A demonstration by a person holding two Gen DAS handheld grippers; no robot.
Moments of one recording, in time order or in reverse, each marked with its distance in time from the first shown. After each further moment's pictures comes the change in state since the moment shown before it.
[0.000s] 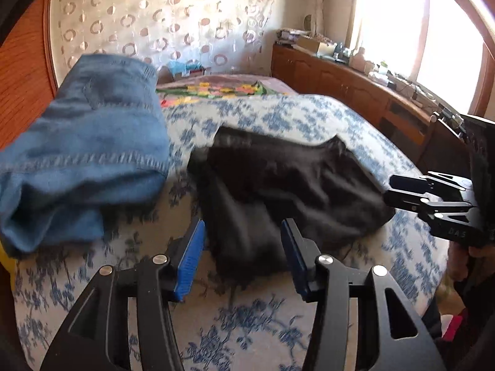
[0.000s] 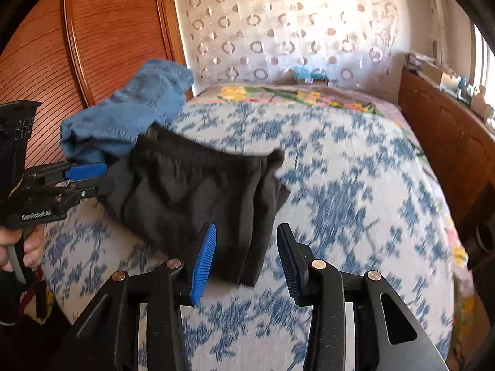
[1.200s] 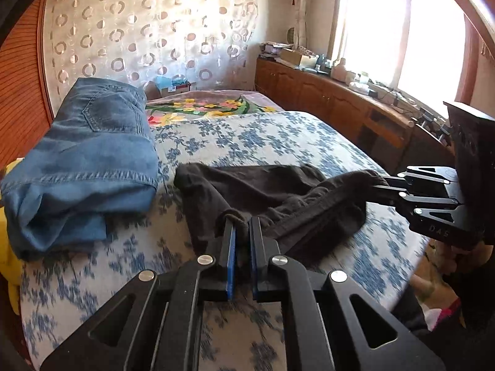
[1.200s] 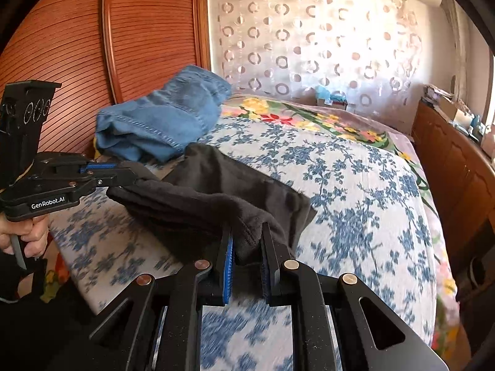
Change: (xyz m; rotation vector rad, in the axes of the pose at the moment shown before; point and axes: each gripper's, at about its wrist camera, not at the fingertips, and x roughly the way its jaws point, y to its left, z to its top) left arm -0.036 -0.016 0.010 0.039 -0.069 -0.060; right arm -0.035 0.031 0.015 -0.137 -0.057 0.004
